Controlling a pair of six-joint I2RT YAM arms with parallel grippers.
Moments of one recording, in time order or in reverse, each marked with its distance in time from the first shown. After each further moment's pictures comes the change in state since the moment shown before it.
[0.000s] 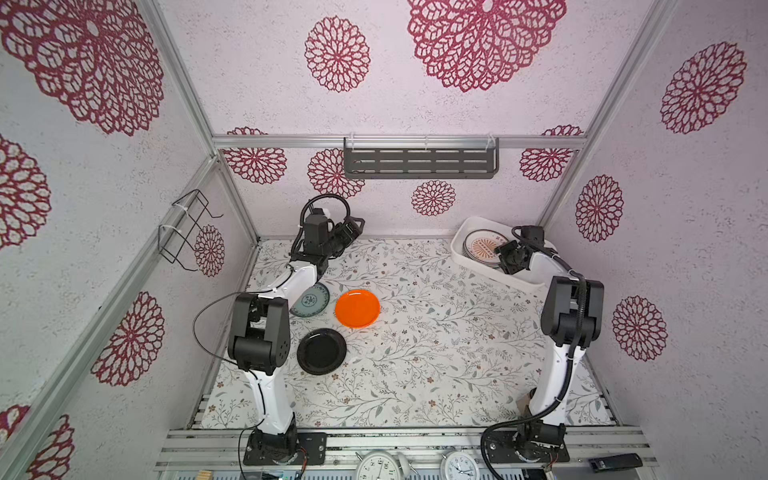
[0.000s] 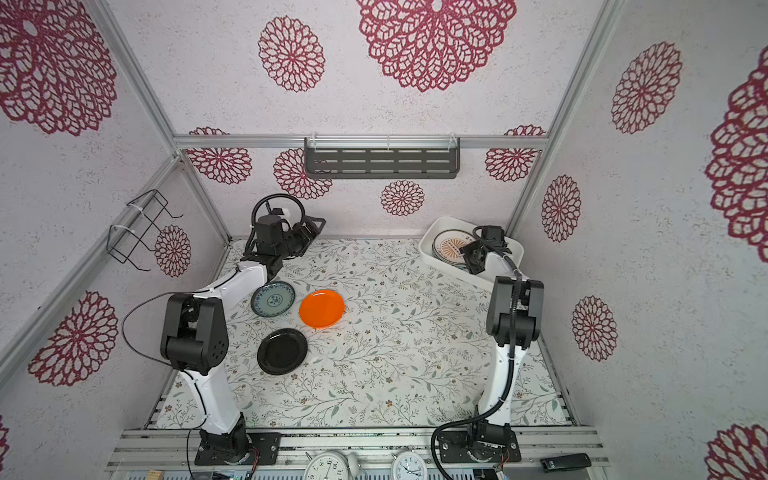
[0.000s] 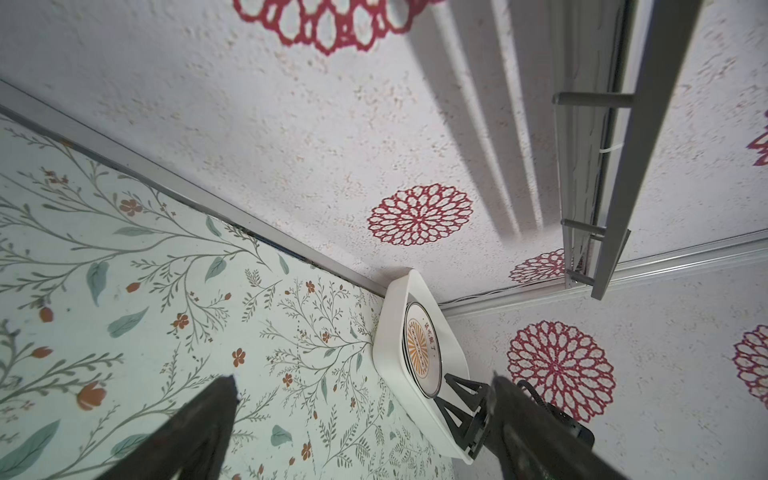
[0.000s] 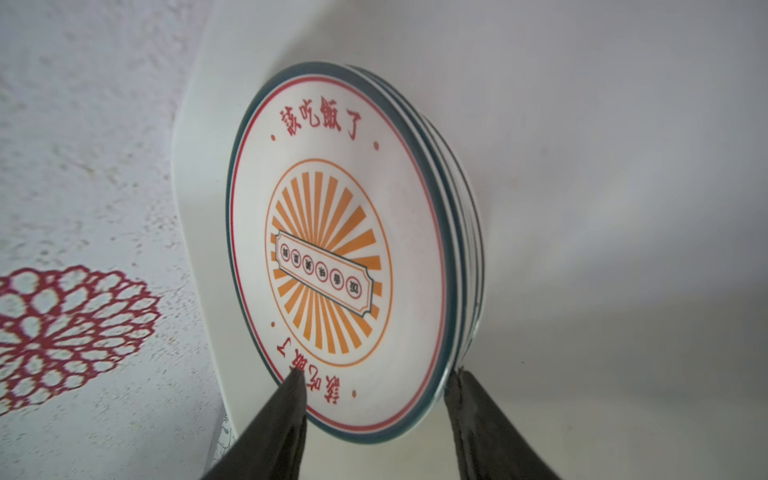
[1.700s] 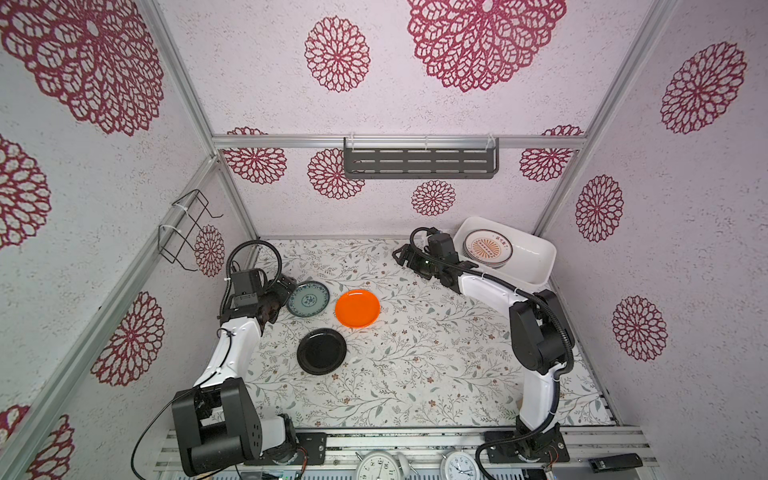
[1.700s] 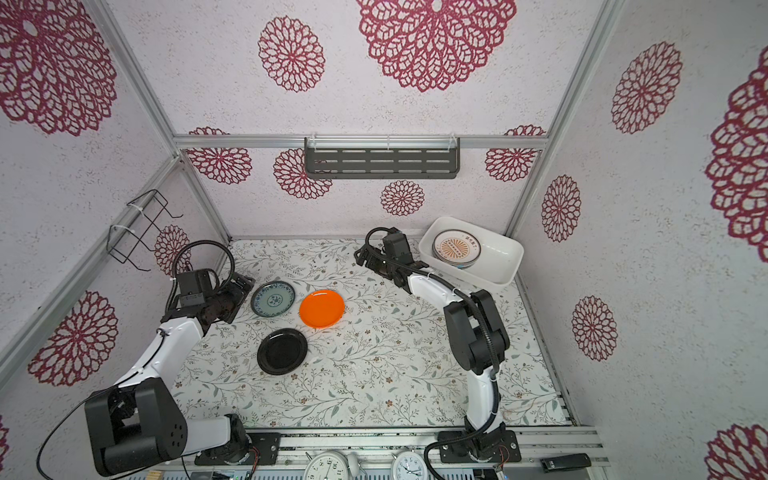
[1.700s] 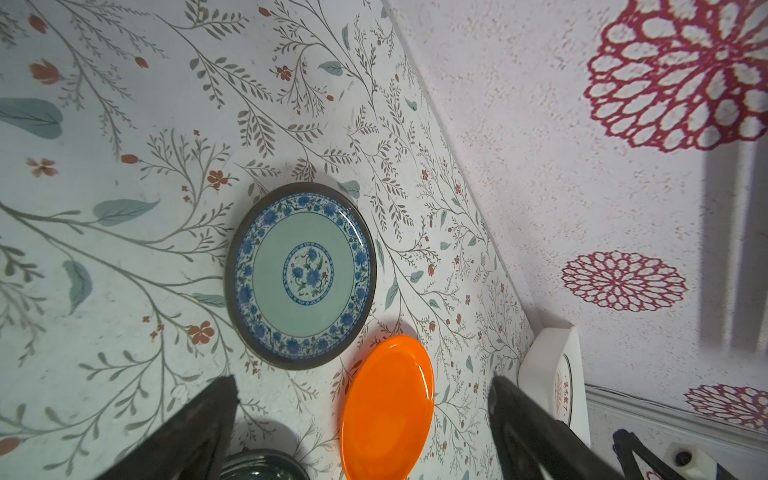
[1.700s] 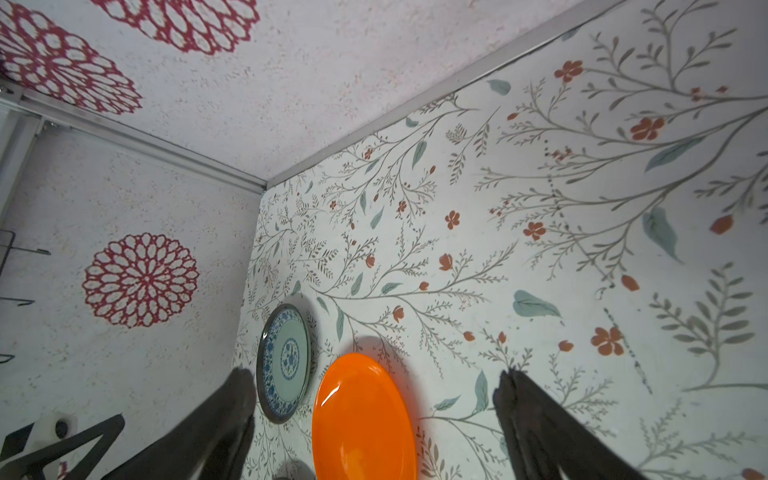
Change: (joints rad) left arm 0.399 -0.600 -0.591 -0.449 -0.050 0.098; right arm 0.629 -0.204 -0.221 0.303 -0.035 -0.211
